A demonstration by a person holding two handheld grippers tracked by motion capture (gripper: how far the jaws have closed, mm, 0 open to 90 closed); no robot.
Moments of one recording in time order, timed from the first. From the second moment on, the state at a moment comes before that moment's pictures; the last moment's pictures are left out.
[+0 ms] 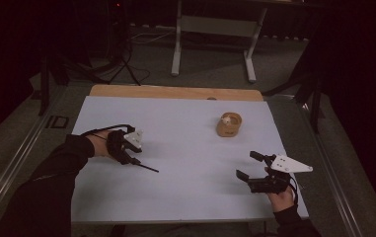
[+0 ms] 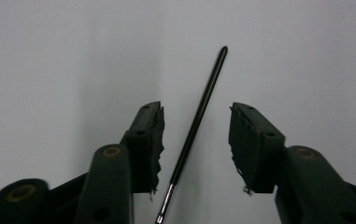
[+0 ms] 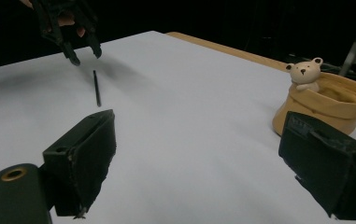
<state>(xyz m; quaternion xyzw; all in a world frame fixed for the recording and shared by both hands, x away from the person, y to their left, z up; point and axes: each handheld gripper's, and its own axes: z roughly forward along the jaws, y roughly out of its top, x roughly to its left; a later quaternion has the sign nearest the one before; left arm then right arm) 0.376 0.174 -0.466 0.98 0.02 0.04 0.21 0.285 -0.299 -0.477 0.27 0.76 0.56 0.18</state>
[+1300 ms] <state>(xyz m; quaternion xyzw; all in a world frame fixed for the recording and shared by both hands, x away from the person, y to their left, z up) 0.391 0.180 -0.505 0.99 -0.01 0.04 0.11 0.286 -0.299 -0.479 0.28 0.77 0.55 0.17</state>
